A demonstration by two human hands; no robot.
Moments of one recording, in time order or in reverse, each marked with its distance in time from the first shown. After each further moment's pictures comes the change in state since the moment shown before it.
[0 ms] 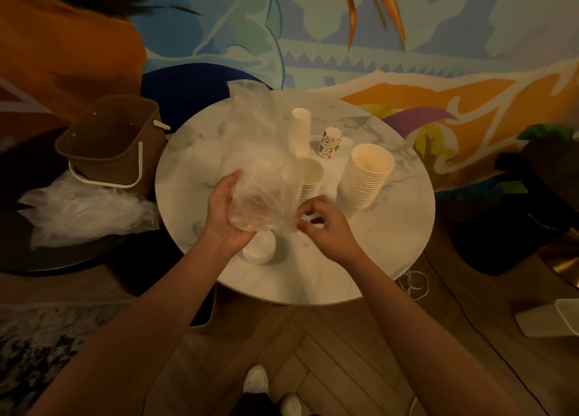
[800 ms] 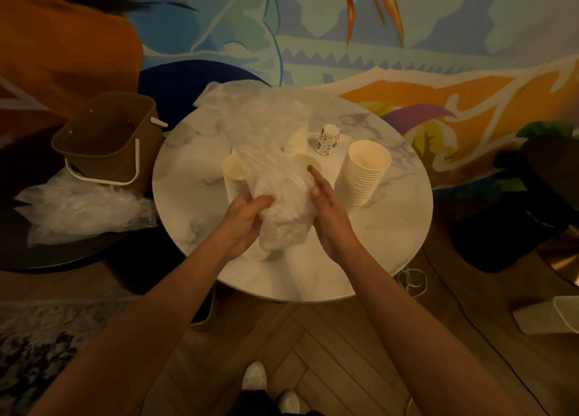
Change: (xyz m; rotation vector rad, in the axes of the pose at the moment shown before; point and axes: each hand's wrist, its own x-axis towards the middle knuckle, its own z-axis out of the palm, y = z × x) left_hand 0.005 -0.024 -0.007 0.547 0.095 0.064; right_hand 0.003 -0.015 0.000 0.659 0.012 0.188
